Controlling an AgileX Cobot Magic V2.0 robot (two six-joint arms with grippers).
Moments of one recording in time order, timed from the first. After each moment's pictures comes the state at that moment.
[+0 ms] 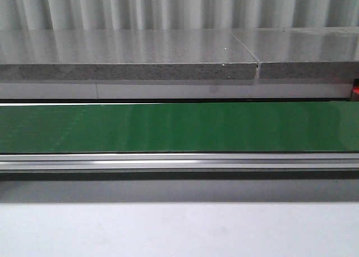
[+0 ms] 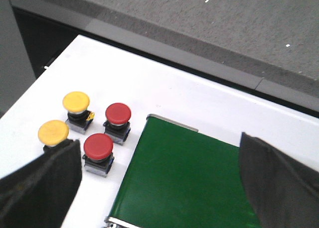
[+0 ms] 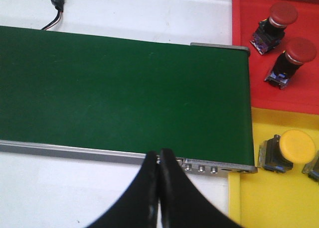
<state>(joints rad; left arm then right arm) 0.26 0.90 -0.84 -0.20 0.57 -0.05 -0.18 0.80 -0.73 0.22 0.72 -0.28</state>
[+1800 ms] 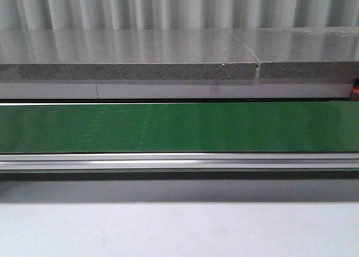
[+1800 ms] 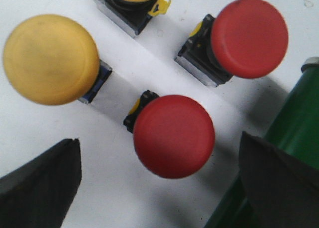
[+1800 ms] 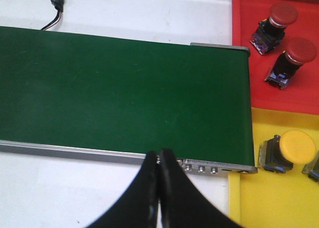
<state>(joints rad) 0.38 1.73 -1.07 -0.20 0.61 -0.14 -0.18 0.80 -0.73 0.22 0.72 -0.28</state>
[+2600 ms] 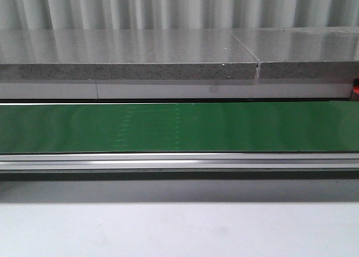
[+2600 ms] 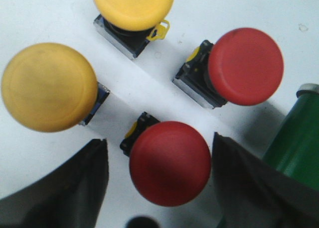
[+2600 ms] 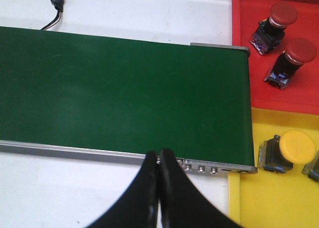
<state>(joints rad) 0.38 1.74 -1.07 -0.22 0.54 -0.14 -0.18 0.80 -0.73 0.22 0.72 -0.28</state>
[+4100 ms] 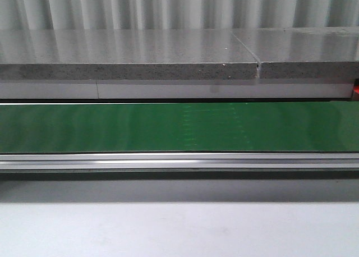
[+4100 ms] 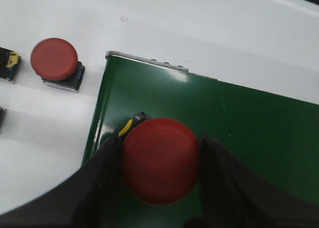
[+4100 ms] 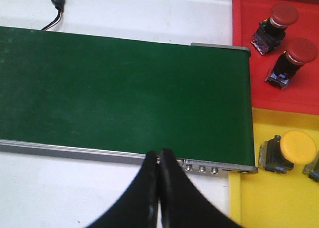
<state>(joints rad) 0.26 1.45 -1.13 -0.40 0.81 0.22 -0.18 0.80 -0.73 0.22 0.72 -0.28</state>
